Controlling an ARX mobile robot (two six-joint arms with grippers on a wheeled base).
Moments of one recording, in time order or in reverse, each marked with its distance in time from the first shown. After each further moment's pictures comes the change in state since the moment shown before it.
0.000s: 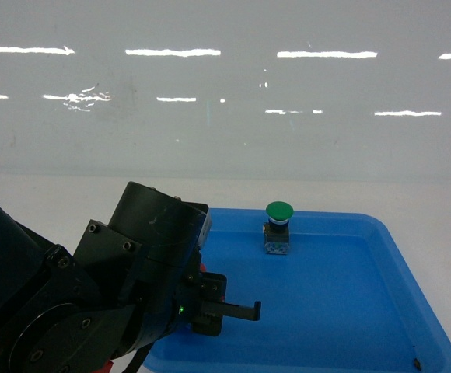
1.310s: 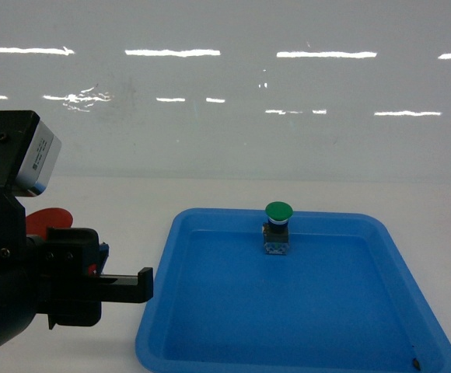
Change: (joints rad) left arm 0.023 -0.710 -0.451 -0.017 -0.211 -0.018; right arm 0.000 0.000 0.000 0.000 0.000 0.000
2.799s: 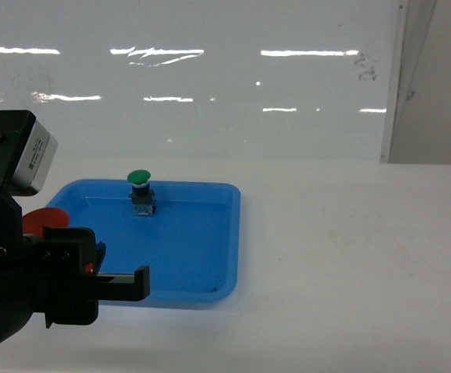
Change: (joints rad) left arm 0.004 -0.001 -0.002 -0.001 -0.003 0.000; right arm 0.000 0.000 0.001 -0.001 0.000 0.000
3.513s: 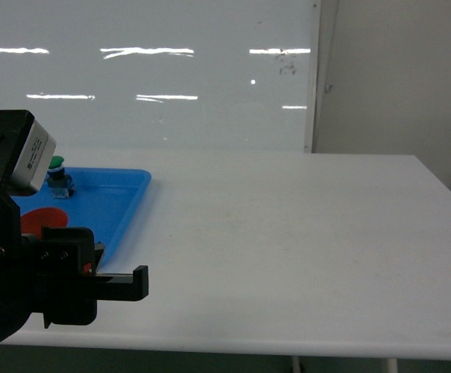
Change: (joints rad) left arm 0.000 -0.002 -0.001 -0.001 0.000 0.000; right arm 0.000 -0.004 0.000 0.002 0.000 0.000
